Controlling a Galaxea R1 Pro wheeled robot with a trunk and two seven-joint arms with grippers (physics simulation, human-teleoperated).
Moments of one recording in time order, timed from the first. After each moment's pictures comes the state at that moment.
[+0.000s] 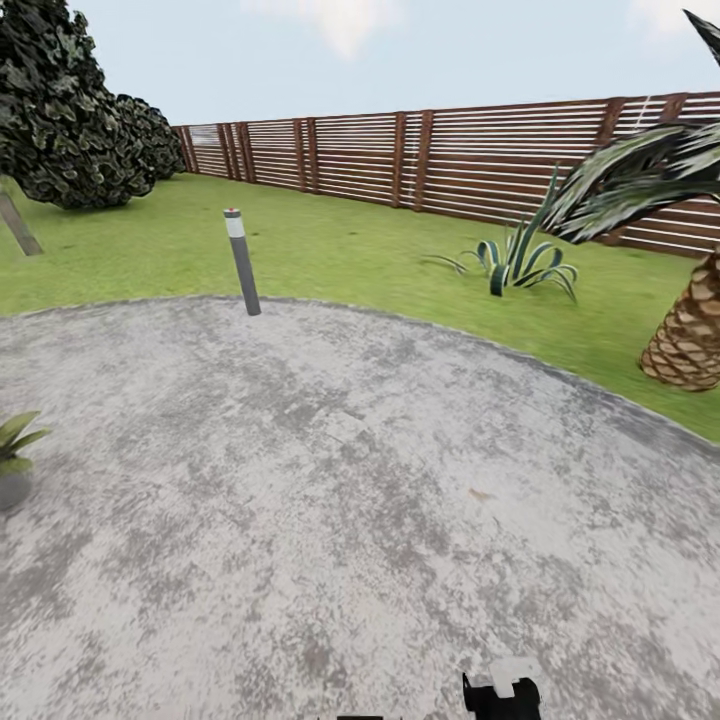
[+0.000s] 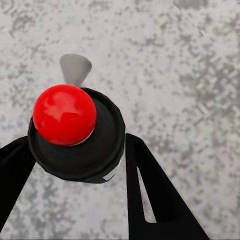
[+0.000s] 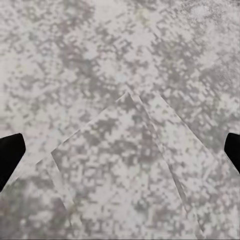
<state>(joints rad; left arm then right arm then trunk) -0.26 0.11 0.25 -0.29 -0.14 -0.25 -0.03 -0.45 0.01 0.23 -0.03 -0.07 -0.43 -0.18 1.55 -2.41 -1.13</state>
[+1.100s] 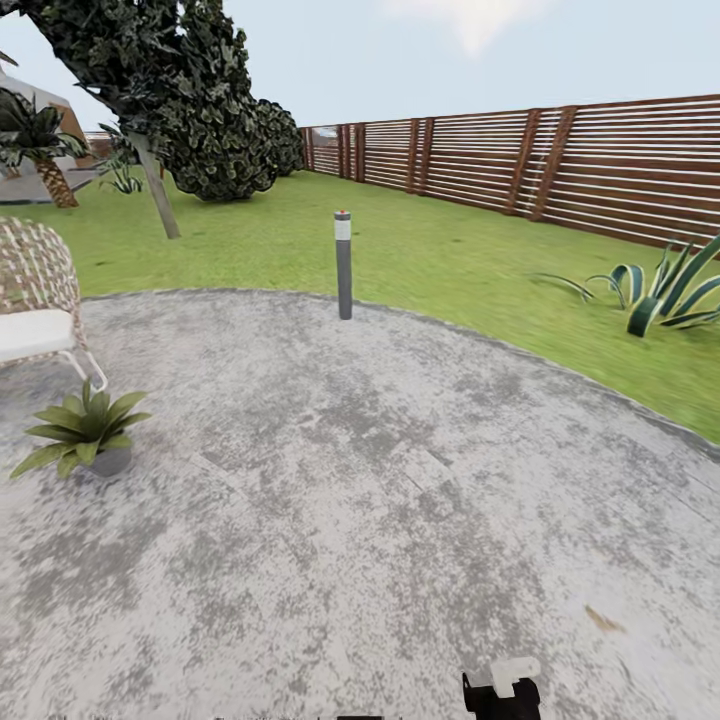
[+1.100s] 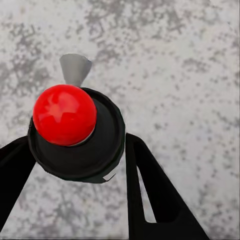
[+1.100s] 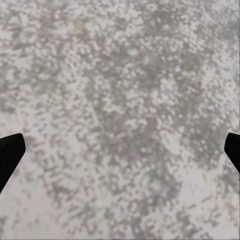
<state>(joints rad) -0.26 0.11 0.25 -0.29 -0.14 -0.25 -0.03 -0.45 0.01 0.23 -0.03 -0.07 -0.43 -0.18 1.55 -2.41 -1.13</state>
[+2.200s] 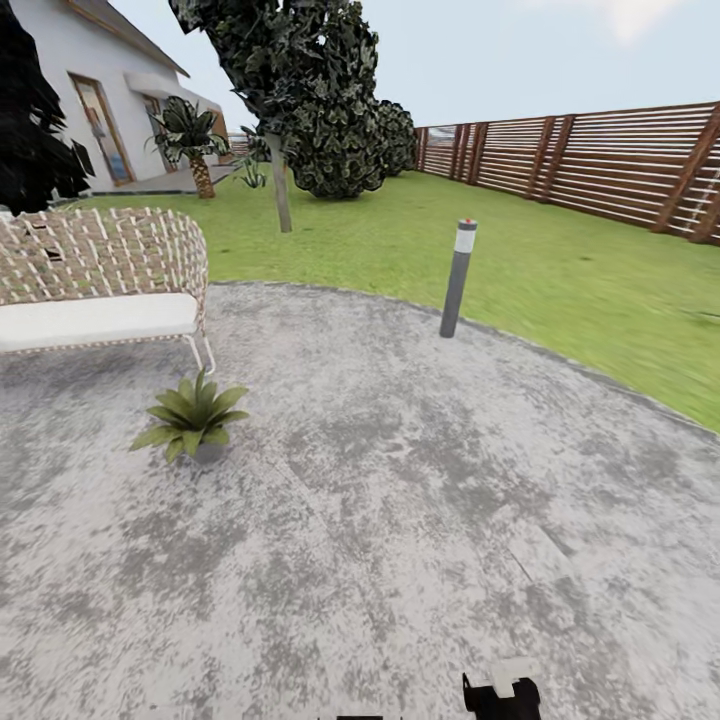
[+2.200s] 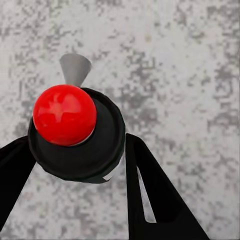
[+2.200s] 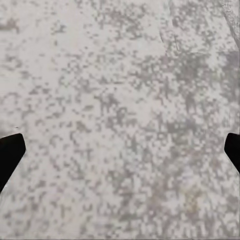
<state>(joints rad) -0.26 0.11 0.28 -0.29 -0.14 -0.25 -0.03 -0.45 0.01 0.23 -0.03 -0.07 -0.43 -0.18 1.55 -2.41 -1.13</state>
